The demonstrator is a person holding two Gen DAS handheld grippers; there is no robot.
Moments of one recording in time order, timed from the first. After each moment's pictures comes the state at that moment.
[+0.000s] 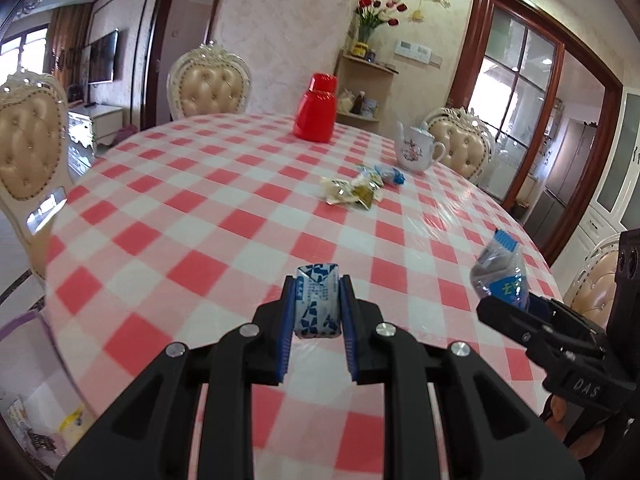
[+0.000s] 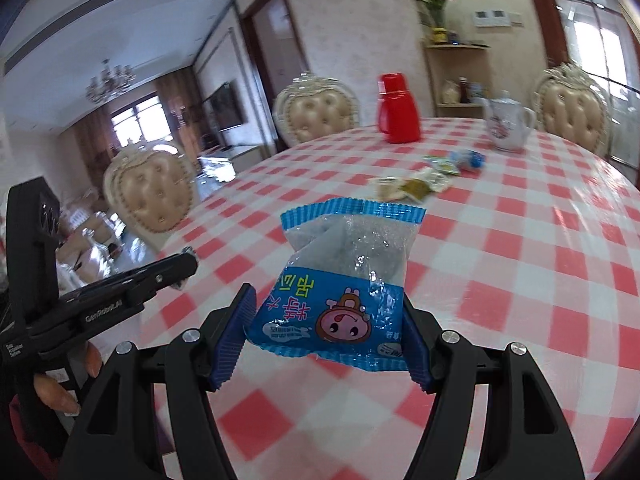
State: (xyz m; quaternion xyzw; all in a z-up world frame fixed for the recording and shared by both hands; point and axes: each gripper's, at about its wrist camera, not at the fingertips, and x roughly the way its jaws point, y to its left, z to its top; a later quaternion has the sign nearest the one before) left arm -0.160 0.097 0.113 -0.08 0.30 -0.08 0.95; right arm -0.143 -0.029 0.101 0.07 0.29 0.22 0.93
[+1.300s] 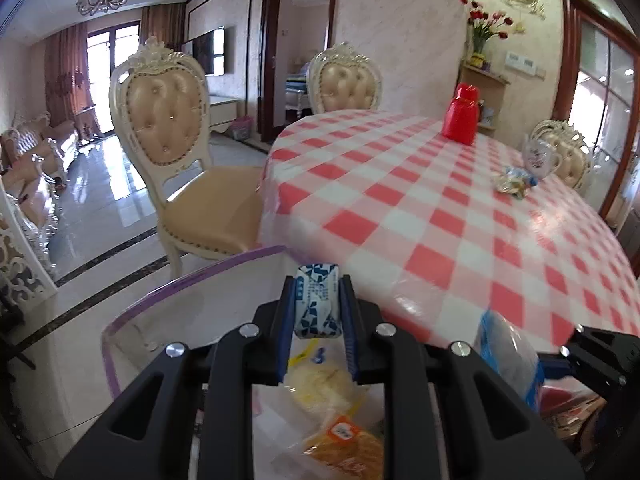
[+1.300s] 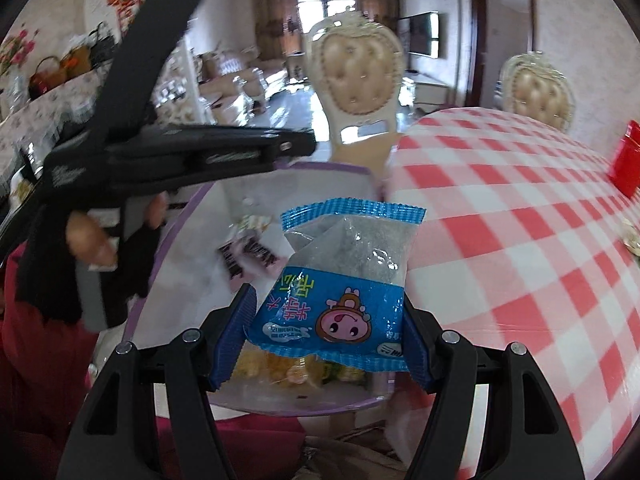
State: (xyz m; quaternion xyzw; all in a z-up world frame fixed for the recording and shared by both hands) left arm -0.288 0.304 0.091 -0.07 0.32 0.12 0.94; right arm -0.267 0.231 0.066 -0.16 0.33 0.50 0.79
